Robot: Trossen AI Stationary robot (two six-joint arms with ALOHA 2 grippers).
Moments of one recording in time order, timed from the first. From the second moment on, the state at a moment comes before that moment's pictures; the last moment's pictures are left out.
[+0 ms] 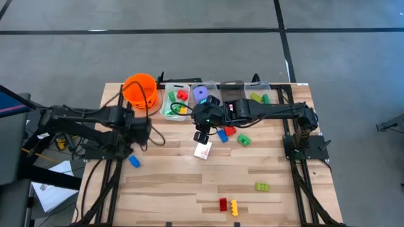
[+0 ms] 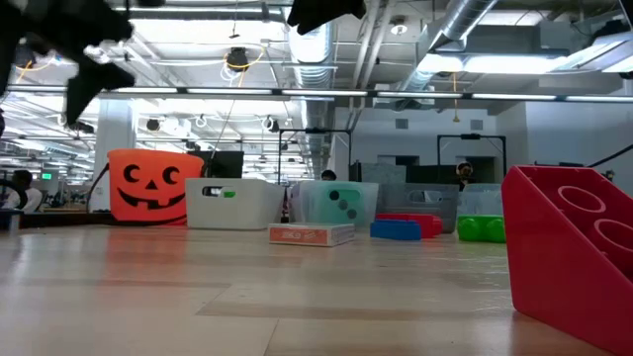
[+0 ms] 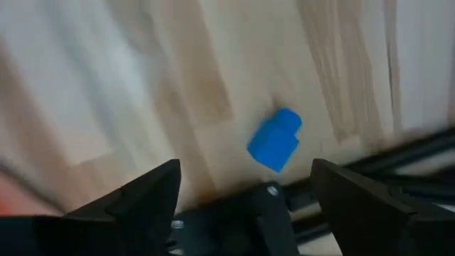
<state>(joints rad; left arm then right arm) 0.00 1.03 0.93 -1.39 0.11 0.30 0.06 1.90 2.01 -0.95 0.34 0.18</state>
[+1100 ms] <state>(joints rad) -0.28 1.16 0.68 -1.21 0.17 0.36 0.06 1.90 2.01 -0.95 0.34 0.24</state>
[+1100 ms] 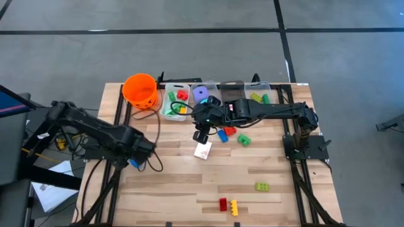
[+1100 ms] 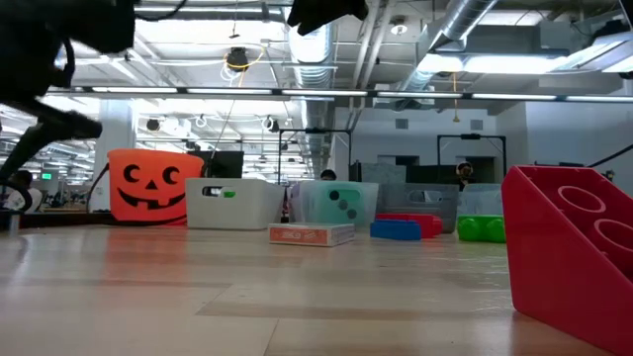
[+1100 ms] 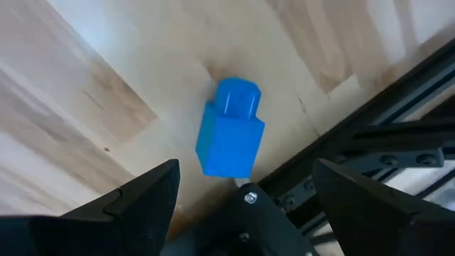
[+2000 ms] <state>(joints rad) -0.28 1.47 0.71 -1.11 0.17 0.36 0.10 1.90 2.01 -0.95 0.34 0.24</state>
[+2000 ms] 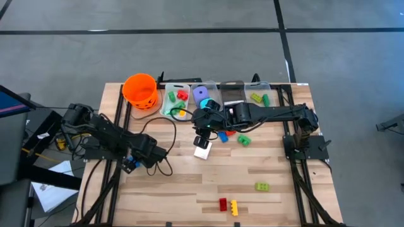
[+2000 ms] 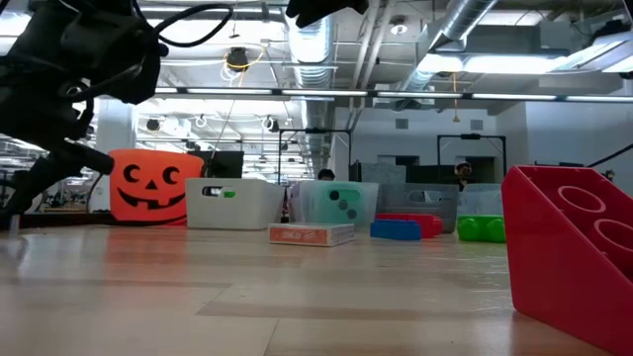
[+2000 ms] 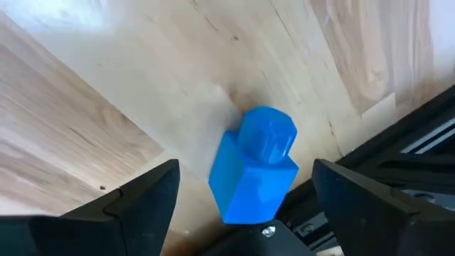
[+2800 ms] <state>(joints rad) -0.28 1.47 0.70 -1.11 0.17 0.36 0.11 1.90 2.01 -0.96 0.34 0.24</state>
